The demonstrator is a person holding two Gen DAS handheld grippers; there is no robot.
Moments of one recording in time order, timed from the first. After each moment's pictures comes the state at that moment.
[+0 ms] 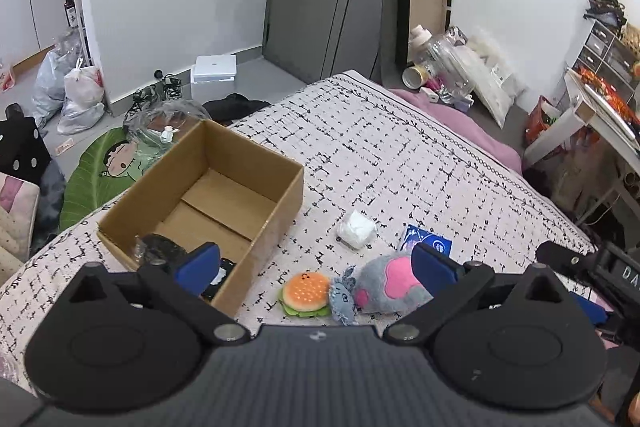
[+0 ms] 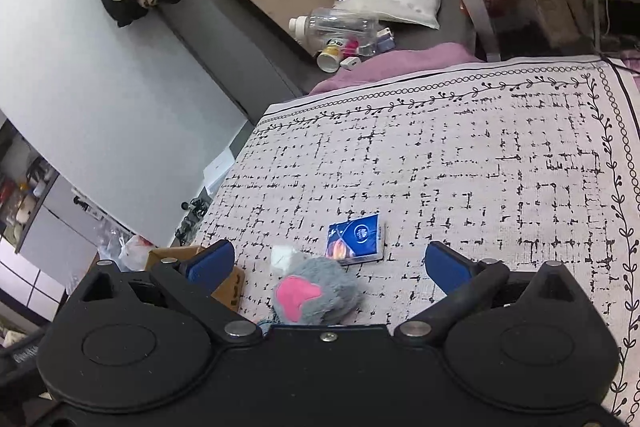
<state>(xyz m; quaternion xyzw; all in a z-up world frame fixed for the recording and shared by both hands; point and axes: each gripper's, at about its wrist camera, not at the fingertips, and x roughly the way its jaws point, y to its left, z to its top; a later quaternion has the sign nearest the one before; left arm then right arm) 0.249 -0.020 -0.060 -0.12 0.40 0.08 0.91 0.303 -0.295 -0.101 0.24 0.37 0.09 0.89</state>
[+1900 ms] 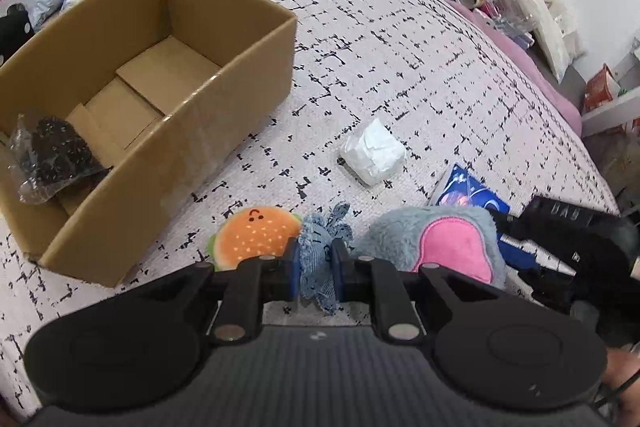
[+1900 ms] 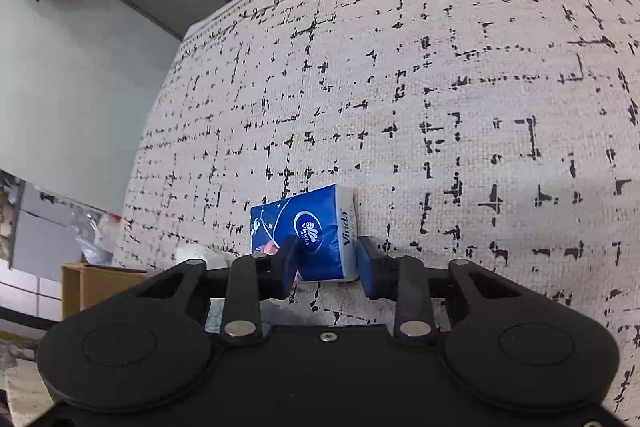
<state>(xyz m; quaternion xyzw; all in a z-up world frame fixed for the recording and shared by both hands) 0.326 -0.037 -0.196 -0.20 0.49 0.12 0.84 0.433 -0.273 -0.244 0.29 0.49 0.07 0.82</state>
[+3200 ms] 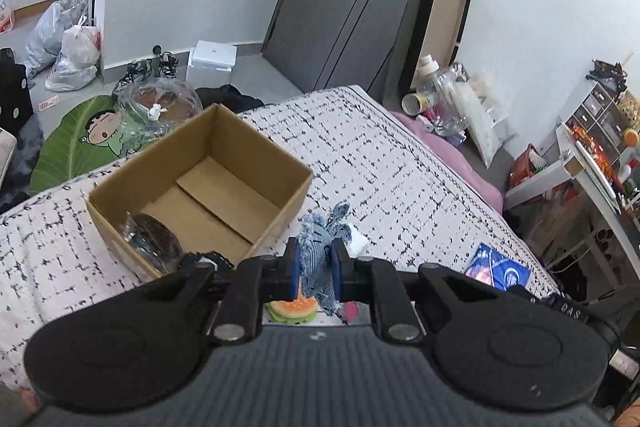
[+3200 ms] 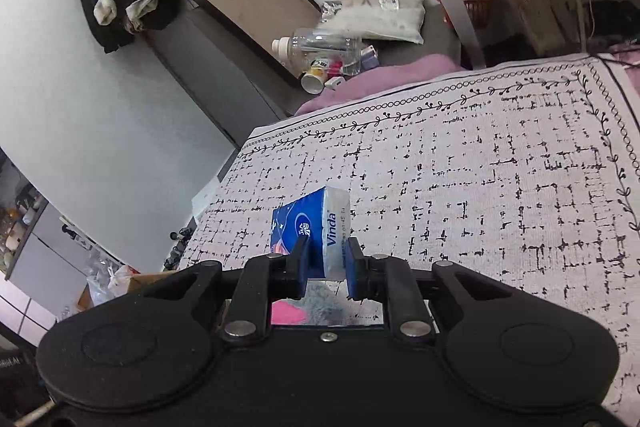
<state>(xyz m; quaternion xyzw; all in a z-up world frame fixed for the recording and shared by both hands) 0.236 0.026 -0.073 -0.22 0.36 0.07 0.90 0.305 -0.288 -0.129 0.25 0.33 0.06 0.91</state>
